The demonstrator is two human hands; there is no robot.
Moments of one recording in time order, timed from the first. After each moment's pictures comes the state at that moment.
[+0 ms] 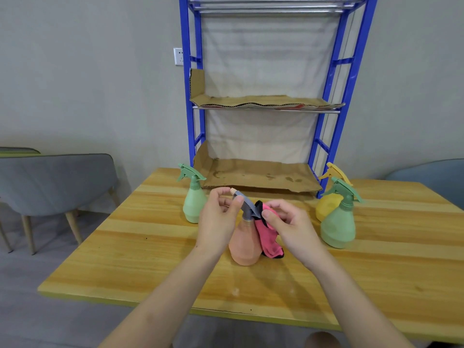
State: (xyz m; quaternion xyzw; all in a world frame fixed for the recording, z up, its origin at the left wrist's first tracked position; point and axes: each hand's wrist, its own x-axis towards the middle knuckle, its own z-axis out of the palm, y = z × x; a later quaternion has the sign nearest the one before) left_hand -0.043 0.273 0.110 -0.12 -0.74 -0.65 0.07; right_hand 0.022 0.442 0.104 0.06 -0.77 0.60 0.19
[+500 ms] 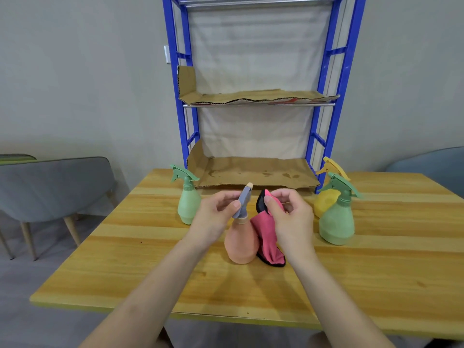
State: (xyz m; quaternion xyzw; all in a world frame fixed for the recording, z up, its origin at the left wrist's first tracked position) left_hand -0.063 0.268 0.115 -0.24 -0.73 -0.64 -0.03; right_hand 0.008 0.430 0.103 -0.08 -0.70 0.58 0.40
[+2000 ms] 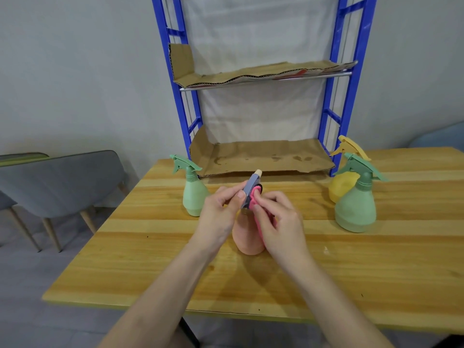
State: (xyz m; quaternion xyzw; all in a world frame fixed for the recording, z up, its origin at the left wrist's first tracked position) left_hand -0.061 0.274 0.100 -0.25 -0.71 -0.66 -0.01; right_hand -0.008 0.411 0.061 0.04 -0.79 0.44 0.43
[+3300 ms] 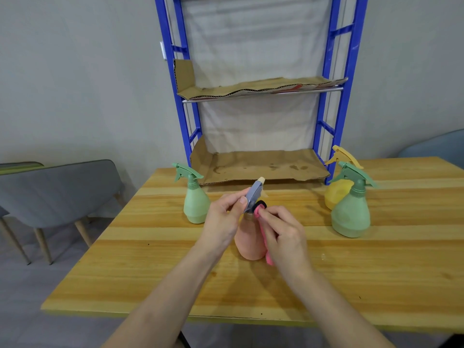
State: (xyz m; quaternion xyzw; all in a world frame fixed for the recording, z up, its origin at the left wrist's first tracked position) left_hand -0.070 0.277 0.092 -0.26 -0.70 -0.66 -0.02; right_hand -0.012 0.418 0.030 0.05 -0.79 0.34 0.51
